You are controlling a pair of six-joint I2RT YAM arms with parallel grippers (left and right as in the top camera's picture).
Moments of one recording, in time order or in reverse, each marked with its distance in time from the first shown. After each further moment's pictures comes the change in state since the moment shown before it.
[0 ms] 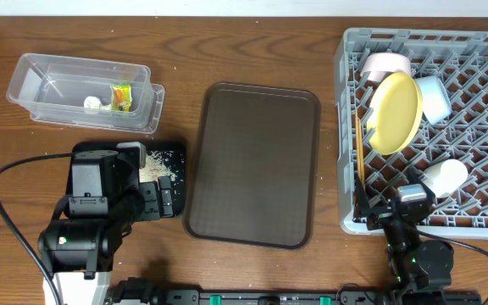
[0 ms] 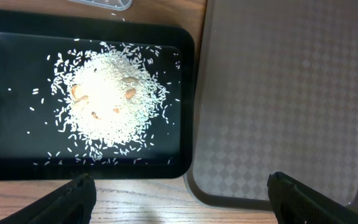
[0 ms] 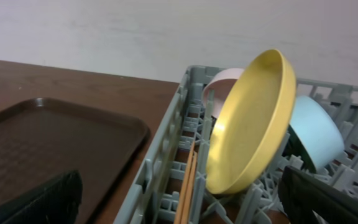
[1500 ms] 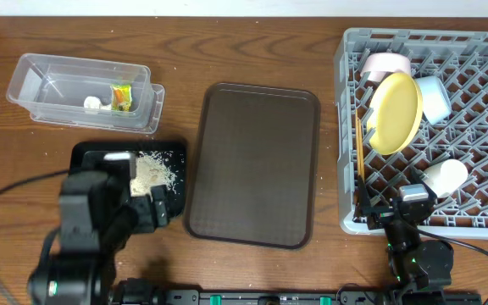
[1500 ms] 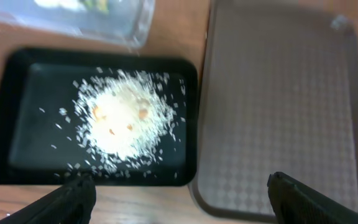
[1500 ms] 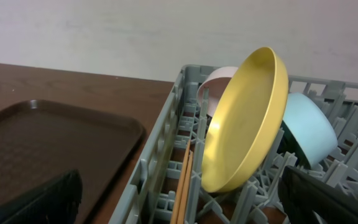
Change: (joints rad) left arm 0.000 -0.217 -0.010 -0.003 -0.045 0.002; right arm 0.000 0.000 0.000 0.000 0.019 0.008
